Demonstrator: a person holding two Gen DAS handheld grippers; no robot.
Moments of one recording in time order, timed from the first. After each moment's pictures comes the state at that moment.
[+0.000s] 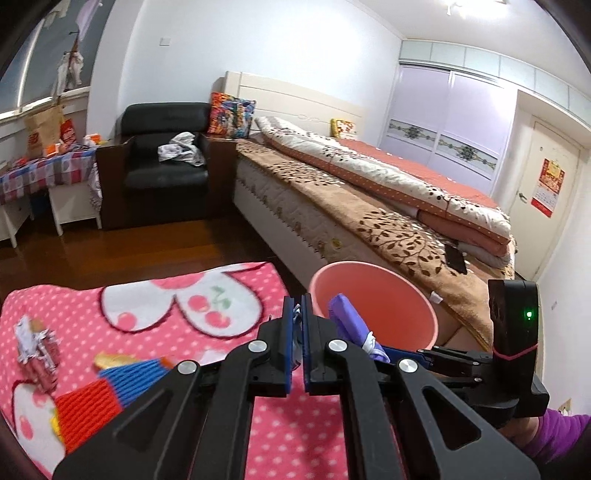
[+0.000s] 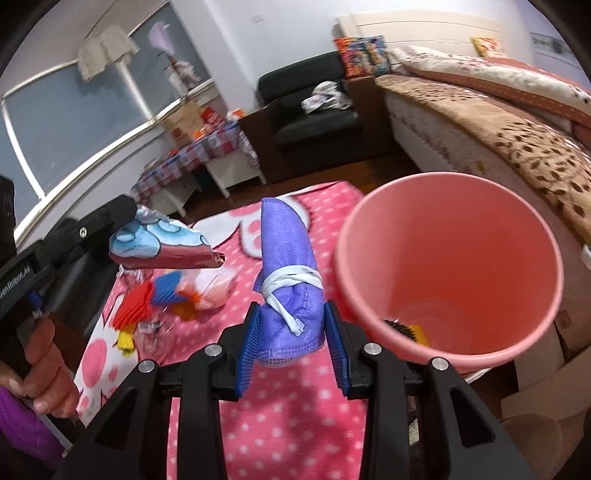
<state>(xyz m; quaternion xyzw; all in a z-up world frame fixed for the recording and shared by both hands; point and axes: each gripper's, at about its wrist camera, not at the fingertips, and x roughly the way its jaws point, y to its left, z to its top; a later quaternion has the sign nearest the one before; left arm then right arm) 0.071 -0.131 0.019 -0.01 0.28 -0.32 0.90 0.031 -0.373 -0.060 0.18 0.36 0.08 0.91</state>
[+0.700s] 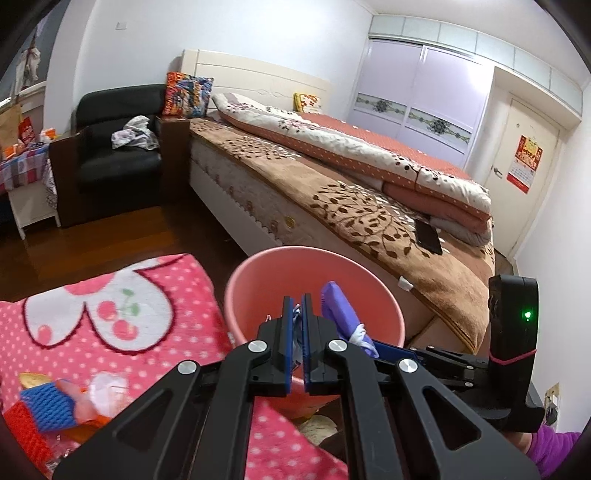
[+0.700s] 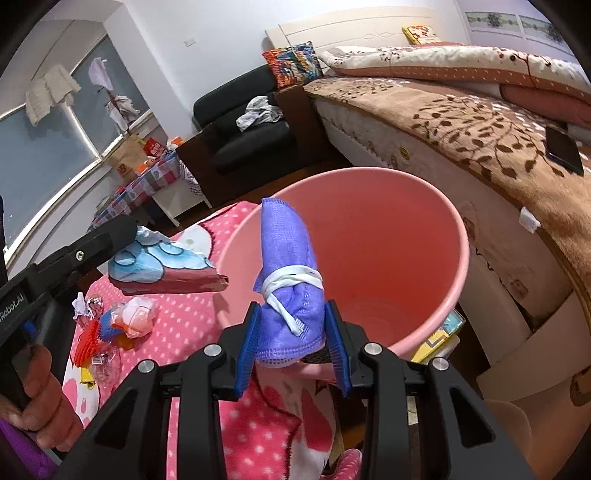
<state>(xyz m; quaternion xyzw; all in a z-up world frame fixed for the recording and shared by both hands) 0.087 -0.232 -0.010 0.02 0.32 -0.38 0.87 0.018 -0.450 -0.083 0.22 0.36 -0.02 0.91</state>
